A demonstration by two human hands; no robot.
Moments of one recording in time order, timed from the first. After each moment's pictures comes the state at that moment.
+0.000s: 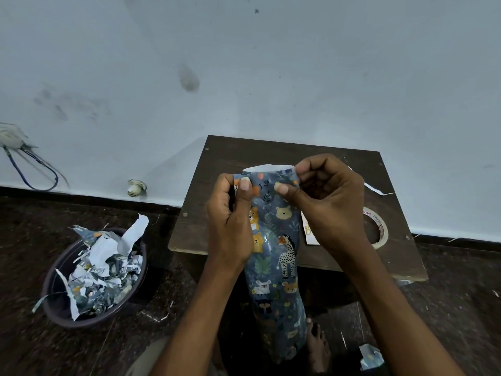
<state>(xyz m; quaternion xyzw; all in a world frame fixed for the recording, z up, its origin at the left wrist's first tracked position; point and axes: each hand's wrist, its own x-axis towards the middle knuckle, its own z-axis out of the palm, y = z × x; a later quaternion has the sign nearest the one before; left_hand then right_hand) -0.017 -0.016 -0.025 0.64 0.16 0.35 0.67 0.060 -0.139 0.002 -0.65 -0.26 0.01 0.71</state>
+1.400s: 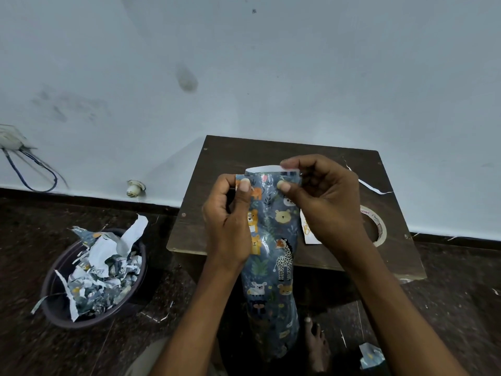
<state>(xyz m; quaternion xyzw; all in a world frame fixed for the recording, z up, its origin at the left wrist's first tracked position) -0.018 -0.016 -0.026 0.63 0.16 0.36 0.67 0.066 -0.139 -0.001 -0.67 -0.28 0.03 0.69</state>
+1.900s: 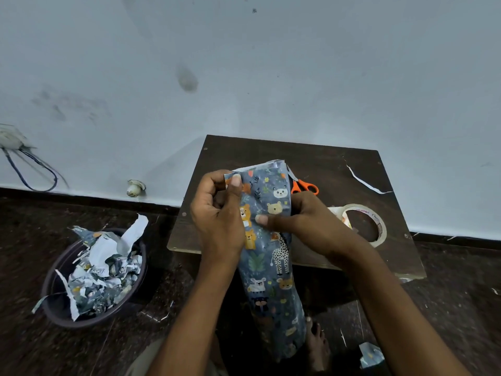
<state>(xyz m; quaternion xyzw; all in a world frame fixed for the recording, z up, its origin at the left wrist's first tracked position) -0.014 -0.010 -0.024 0.60 0.23 0.41 0.65 0.058 -0.144 -0.003 -0.68 -0.24 0.37 0.59</state>
